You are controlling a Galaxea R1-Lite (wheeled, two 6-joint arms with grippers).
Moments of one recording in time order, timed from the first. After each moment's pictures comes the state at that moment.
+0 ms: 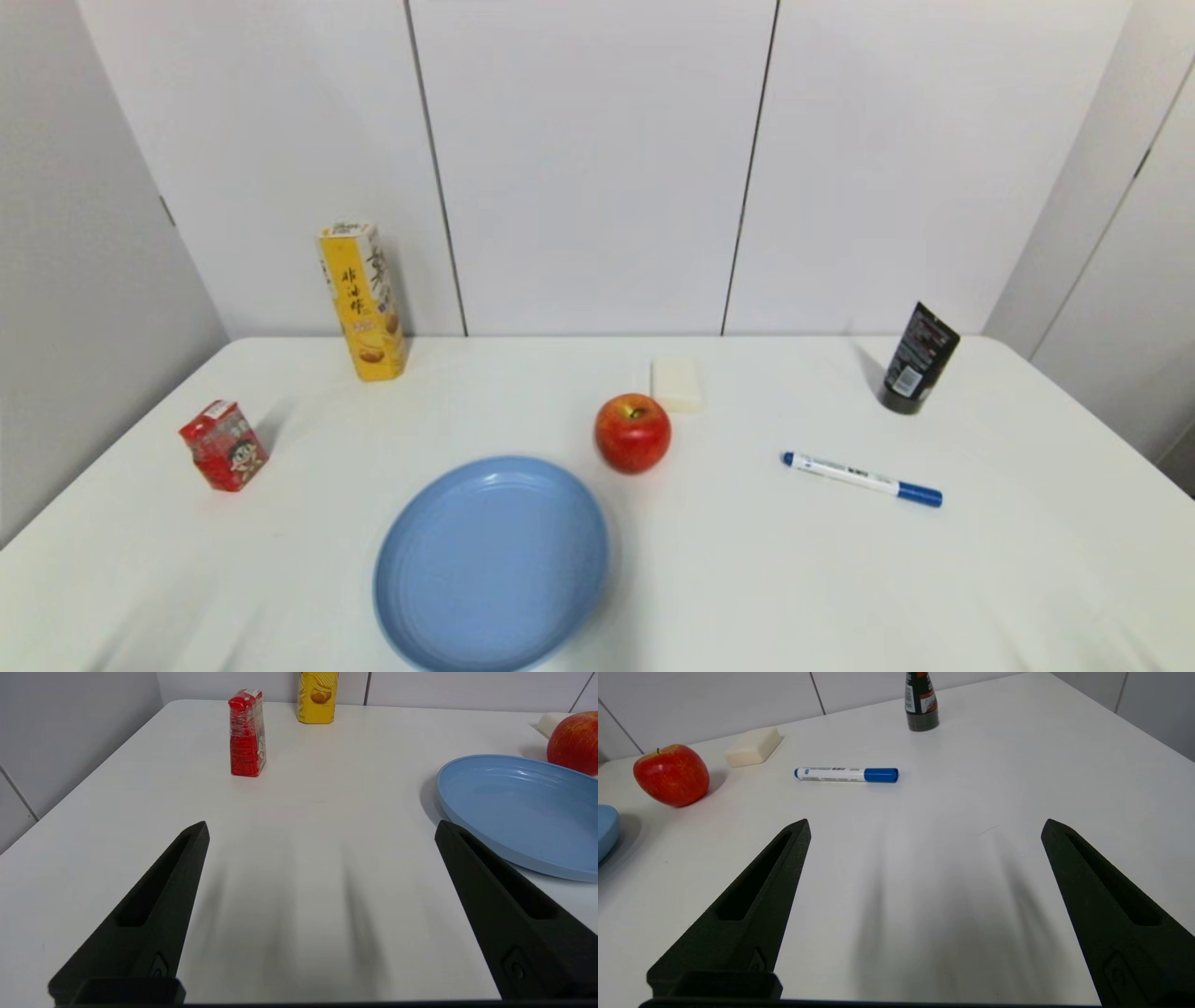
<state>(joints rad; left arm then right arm) 0.00 0.00 0.00 -0.01 0.00 -0.01 -0.01 0.00 0.00 0.02 -0.05 0.18</state>
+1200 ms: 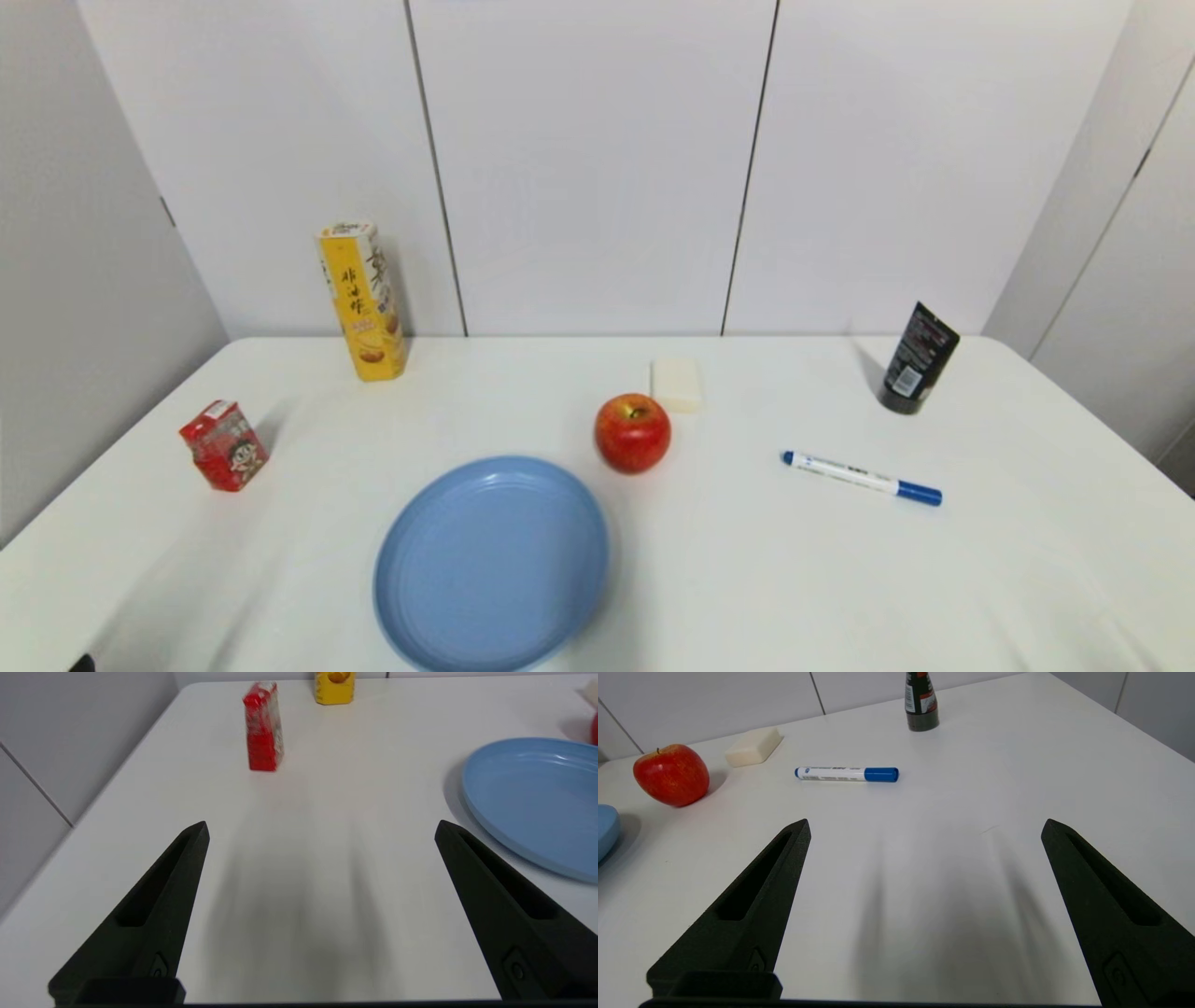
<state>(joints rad) 0.05 0.29 -0.15 -0.01 0.00 0.08 -0.01 0.00 0.00 0.02 -0.05 0.18</state>
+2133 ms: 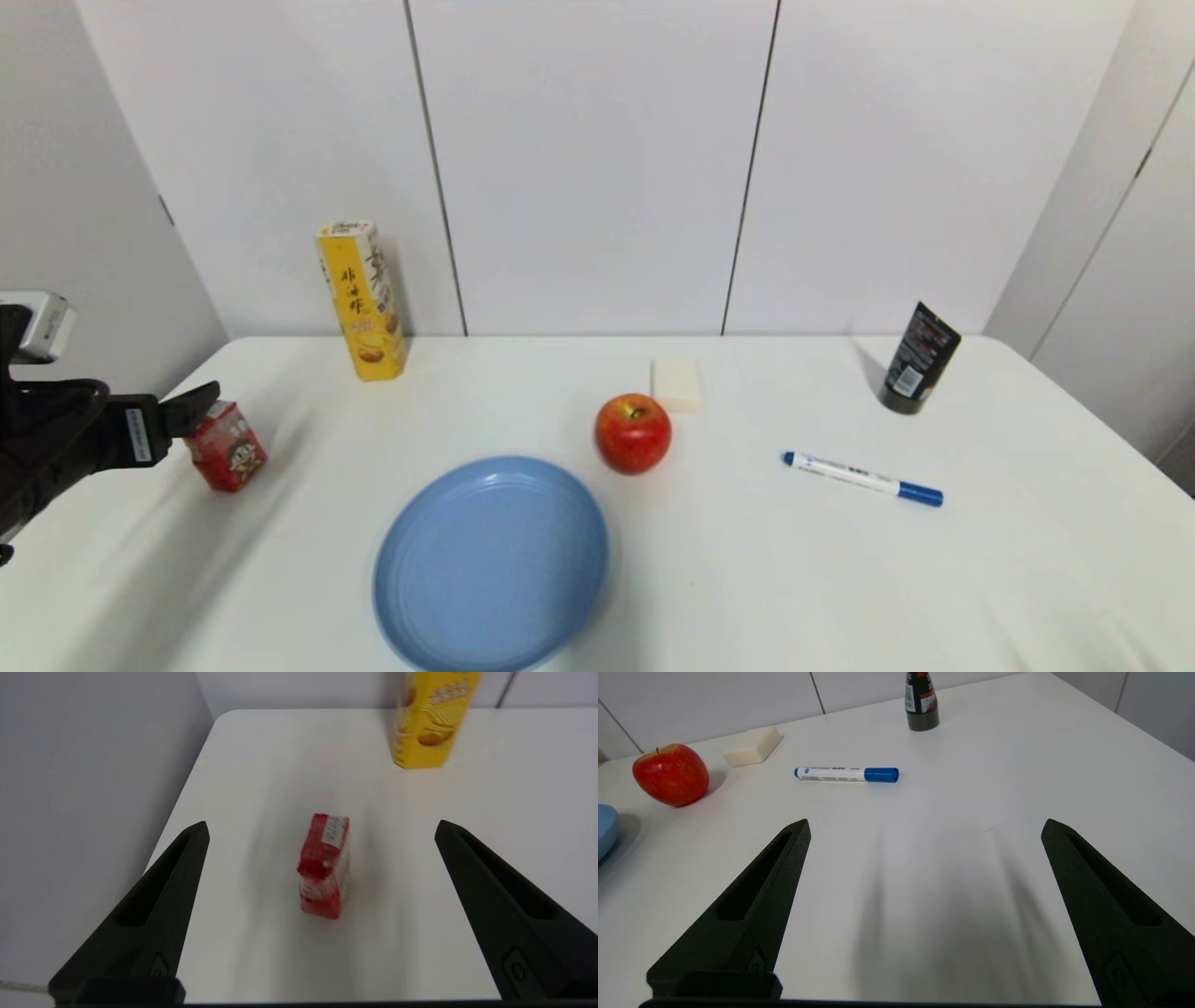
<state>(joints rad) 0.18 1.39 -0.43 -0.71 0.00 0.11 -0.01 0.00 0.00 0.02 -0.05 0.18</state>
